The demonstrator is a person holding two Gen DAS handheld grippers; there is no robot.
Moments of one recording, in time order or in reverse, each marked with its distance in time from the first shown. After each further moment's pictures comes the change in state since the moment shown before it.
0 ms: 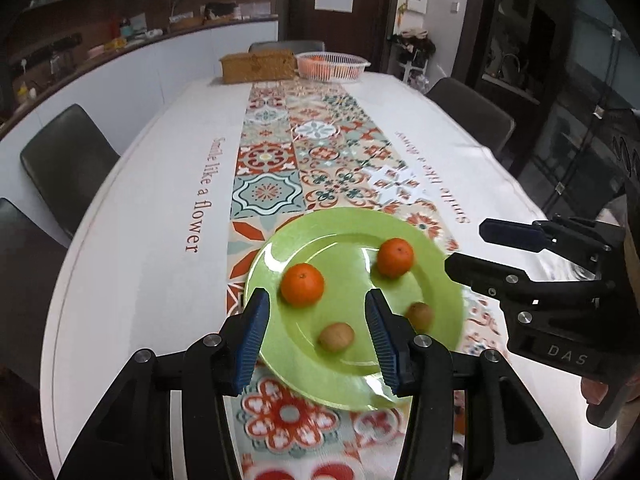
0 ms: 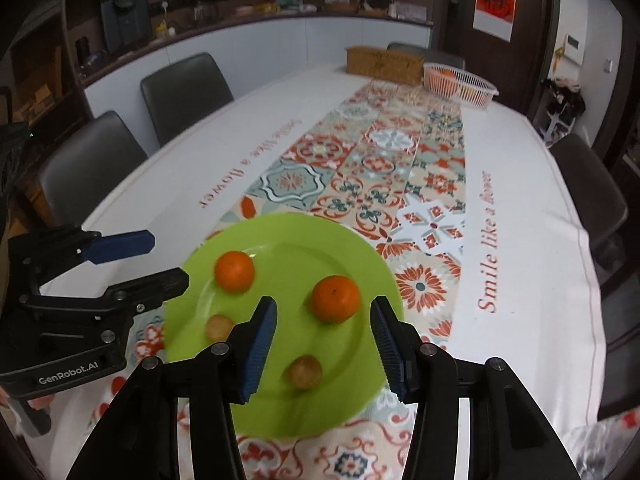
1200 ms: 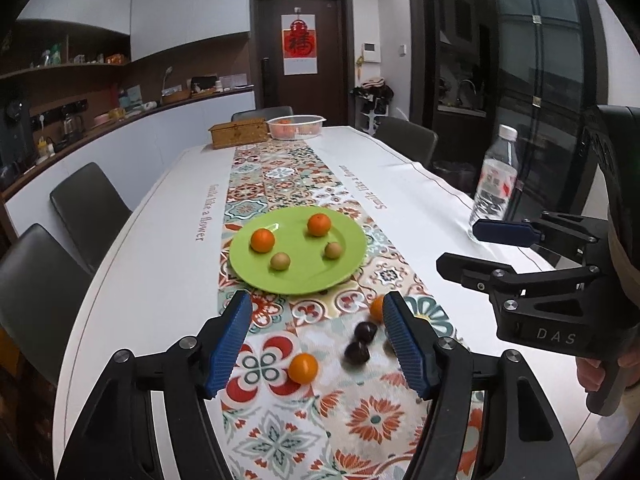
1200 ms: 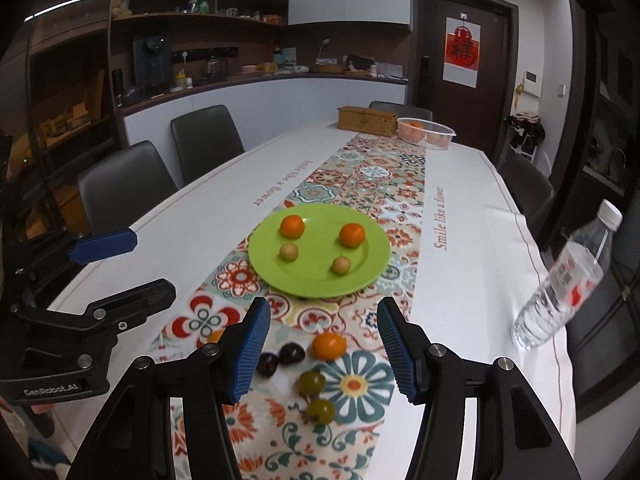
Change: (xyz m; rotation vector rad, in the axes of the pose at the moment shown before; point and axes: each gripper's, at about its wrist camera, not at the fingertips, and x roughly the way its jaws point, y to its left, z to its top) left arm -0.152 -0.071 -0.143 0.128 -0.244 -0.005; right arm -0.155 0.055 -0.142 0.017 -0.211 -0.081
